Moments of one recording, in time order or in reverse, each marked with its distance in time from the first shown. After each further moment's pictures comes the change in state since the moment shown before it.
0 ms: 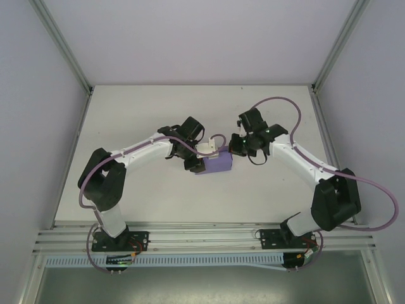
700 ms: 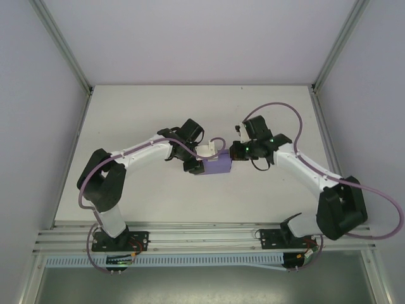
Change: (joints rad) left arm -0.002 -0.008 -0.030 0.022 -0.008 0.036; right arm 0.007 -0.117 -0.195 0.179 0.007 -0.216
